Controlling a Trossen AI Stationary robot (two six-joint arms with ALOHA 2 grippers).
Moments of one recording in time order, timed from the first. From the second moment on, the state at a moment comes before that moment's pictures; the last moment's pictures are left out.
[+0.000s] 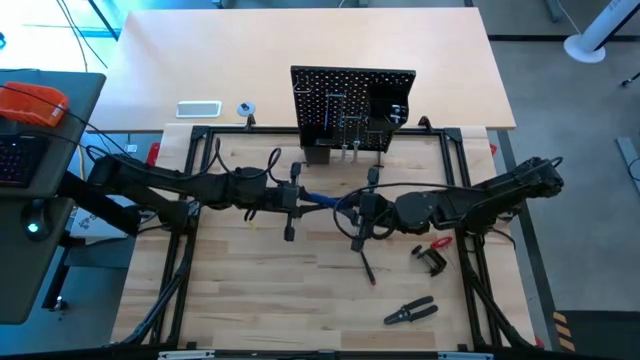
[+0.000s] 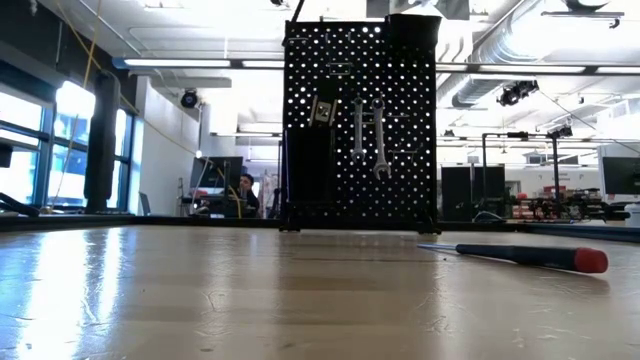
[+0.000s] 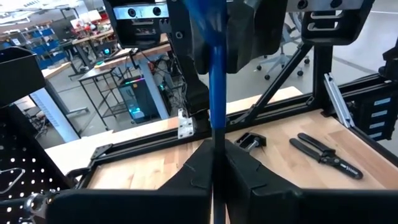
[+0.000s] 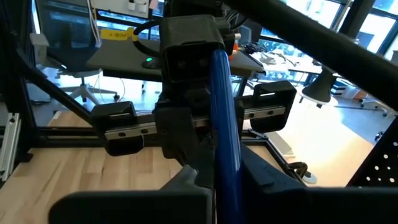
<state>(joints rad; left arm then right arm) -0.12 1.35 1.00 0.19 -0.08 0.26 0.31 1.41 1.23 0.04 0.58 -0.10</state>
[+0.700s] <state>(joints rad) -0.05 1.30 1.00 0.16 -0.33 0.44 0.26 1.40 1.64 -0.41 0.65 -0.20</state>
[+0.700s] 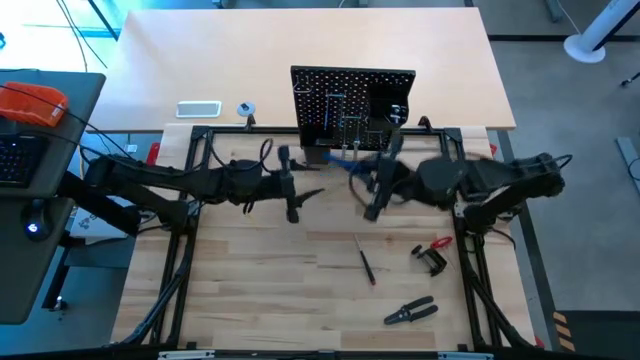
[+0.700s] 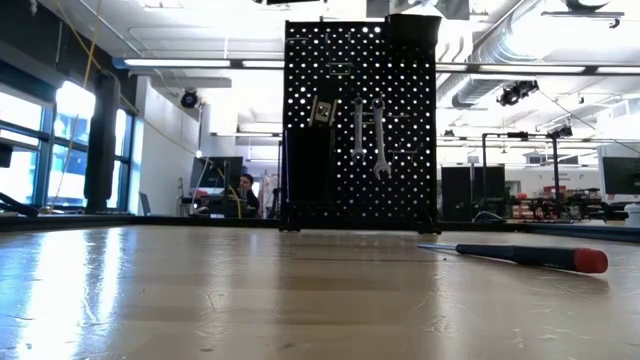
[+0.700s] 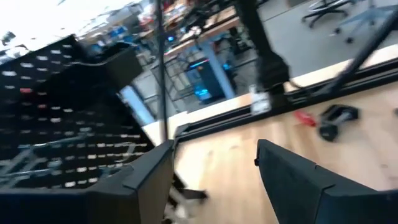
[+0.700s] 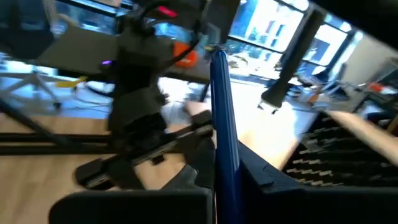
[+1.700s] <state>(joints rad) 0.07 1.29 0.59 0.37 -0.03 0.10 -0.41 1.58 1.96 -0.36 -0.19 -0.27</state>
